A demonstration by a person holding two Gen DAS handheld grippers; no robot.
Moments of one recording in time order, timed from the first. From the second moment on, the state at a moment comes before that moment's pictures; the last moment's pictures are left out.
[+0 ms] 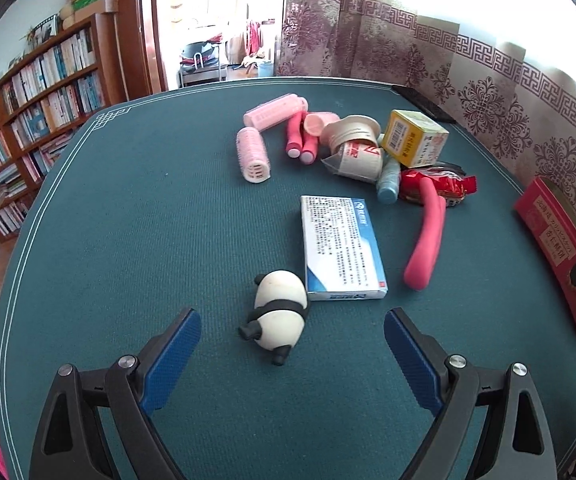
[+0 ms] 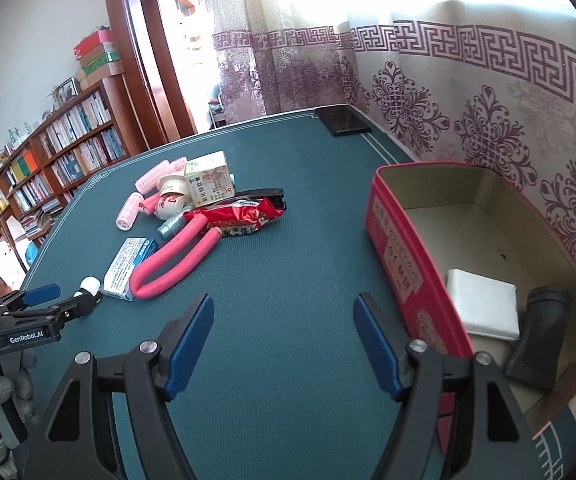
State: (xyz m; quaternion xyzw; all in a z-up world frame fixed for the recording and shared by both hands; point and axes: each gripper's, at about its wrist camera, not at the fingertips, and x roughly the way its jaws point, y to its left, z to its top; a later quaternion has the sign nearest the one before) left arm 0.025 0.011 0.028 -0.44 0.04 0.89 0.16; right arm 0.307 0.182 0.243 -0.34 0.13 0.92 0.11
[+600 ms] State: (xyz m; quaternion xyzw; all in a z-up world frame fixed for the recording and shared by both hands) left arm 0.005 0.008 0.004 -0.44 0.05 0.89 0.15; right arm 0.277 0.155 0.219 -0.40 0.12 0.91 0.08
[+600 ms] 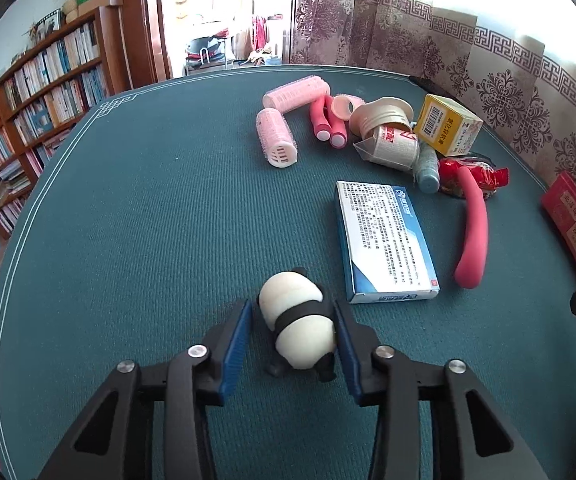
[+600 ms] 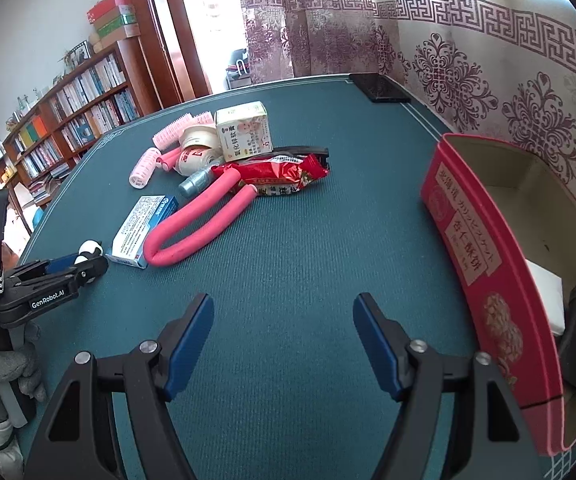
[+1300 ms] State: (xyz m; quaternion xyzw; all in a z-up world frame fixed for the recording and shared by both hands) left arm 0.009 -0.002 0.005 -0.43 0.03 0.89 0.16; right arm 0.166 0.146 0.207 -0.44 0.21 0.87 0.01
